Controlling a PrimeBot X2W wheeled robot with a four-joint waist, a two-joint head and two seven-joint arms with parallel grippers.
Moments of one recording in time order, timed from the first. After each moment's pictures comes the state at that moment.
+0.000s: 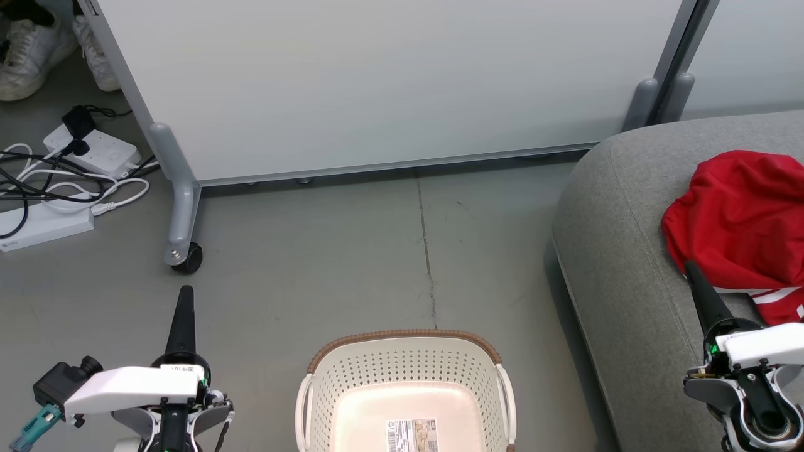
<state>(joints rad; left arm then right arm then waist) -0.12 0.08 -0.03 0.29 -1.32 -0.07 -0.09 -0.21 -0.07 -0.14 0.34 1.28 0.13 0.17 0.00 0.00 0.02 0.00</state>
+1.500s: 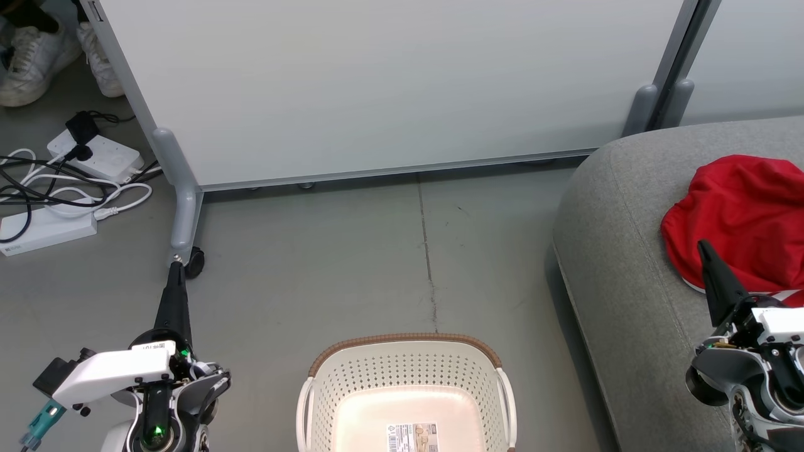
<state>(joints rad) -0.19 0.05 0.02 0.33 -1.62 -0.13 -0.04 -0.32 -0.07 -0.20 0.46 1.58 0.13 0.25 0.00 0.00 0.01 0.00</state>
